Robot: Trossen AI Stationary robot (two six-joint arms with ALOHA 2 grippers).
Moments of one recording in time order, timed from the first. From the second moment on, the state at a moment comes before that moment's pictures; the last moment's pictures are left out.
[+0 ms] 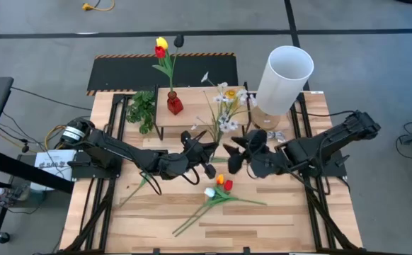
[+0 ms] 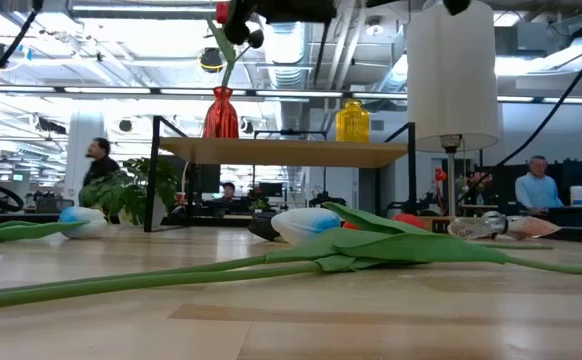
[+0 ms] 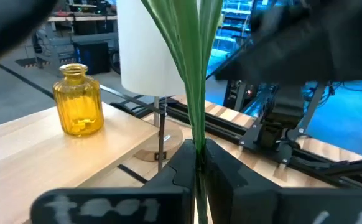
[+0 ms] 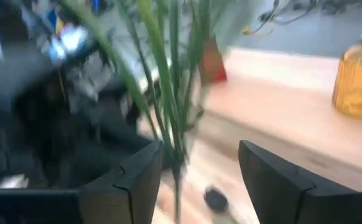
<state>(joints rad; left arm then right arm) -0.28 1.64 1.12 0.37 -0.85 -0.25 0.41 1.39 1.25 -0.50 0.89 0.87</state>
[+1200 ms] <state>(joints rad) -0.32 1.34 1.12 0.84 -1.41 0.58 0.84 1.40 1.25 -0.84 0.97 1.14</state>
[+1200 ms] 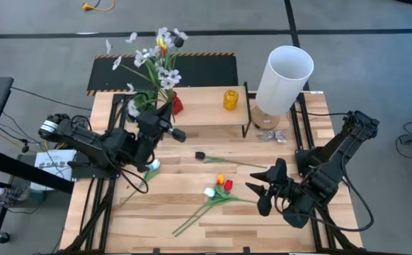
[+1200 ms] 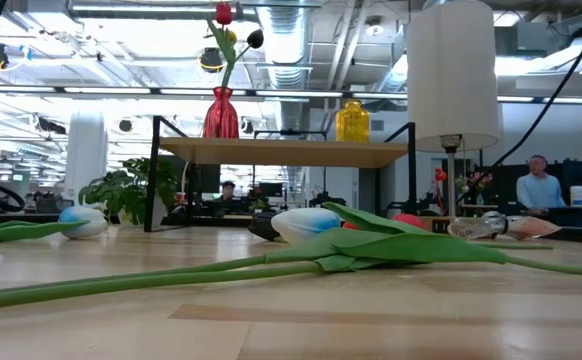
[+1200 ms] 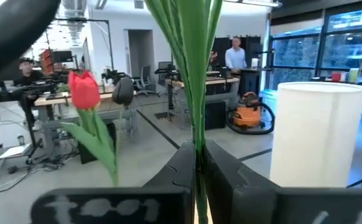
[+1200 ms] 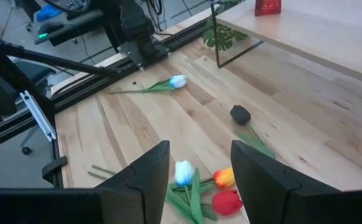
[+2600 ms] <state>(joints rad) -0.34 1.55 1.11 0.85 -1.54 0.30 0.91 1.42 1.25 -0.84 0.97 1.13</state>
